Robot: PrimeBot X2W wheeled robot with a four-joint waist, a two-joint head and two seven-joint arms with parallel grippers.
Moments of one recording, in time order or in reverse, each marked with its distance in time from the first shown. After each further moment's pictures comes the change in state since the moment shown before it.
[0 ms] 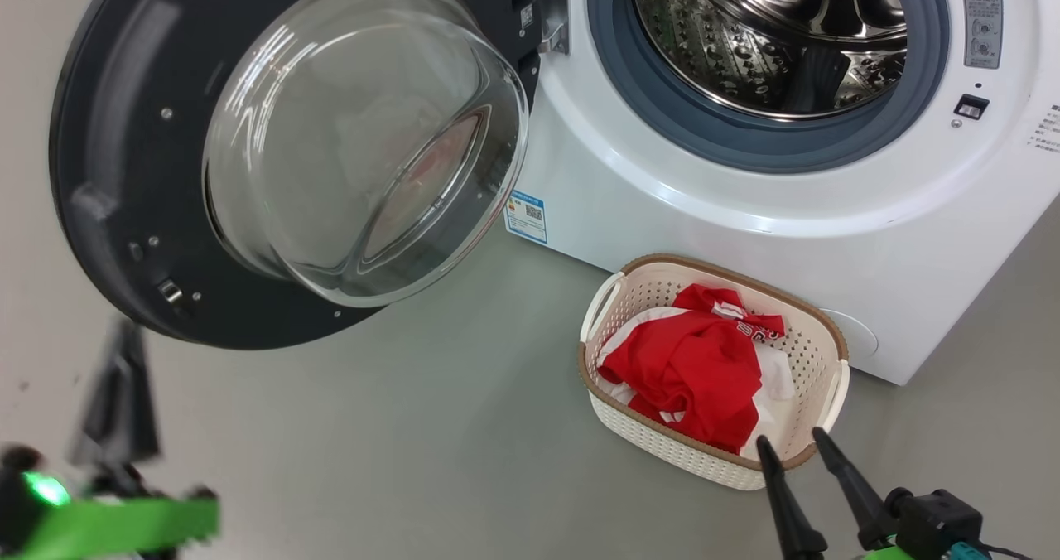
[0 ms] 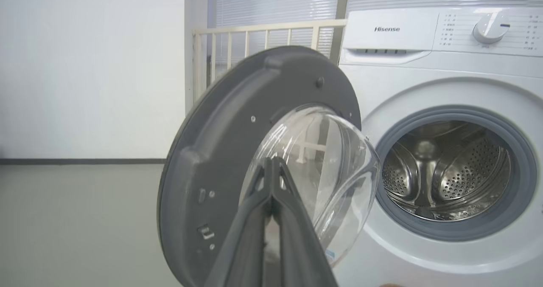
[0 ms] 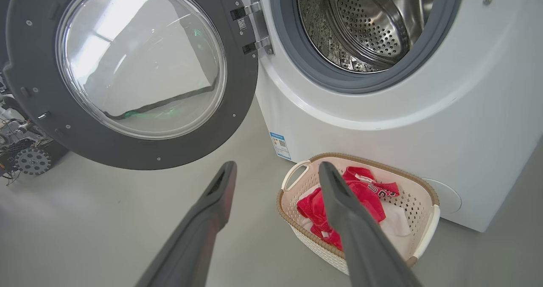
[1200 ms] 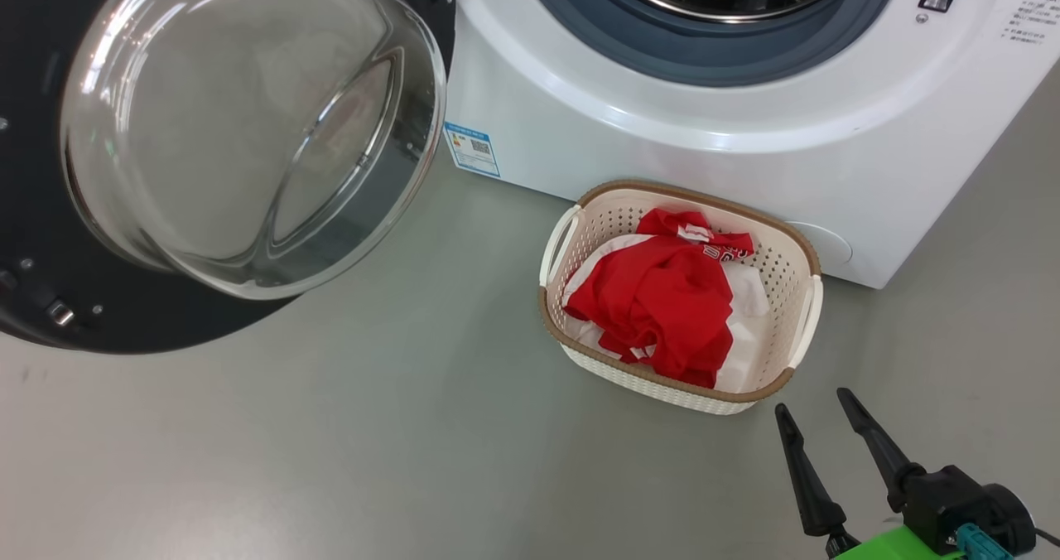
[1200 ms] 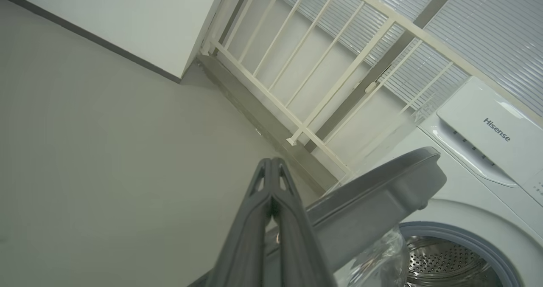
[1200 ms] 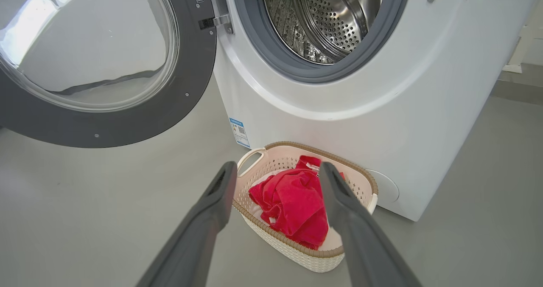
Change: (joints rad) left arm -0.781 0.551 -0.144 0.754 -0.965 -0.006 0.356; right arm -0.020 -0.008 -0.072 -0.067 -0.197 0.000 0.000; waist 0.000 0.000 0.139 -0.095
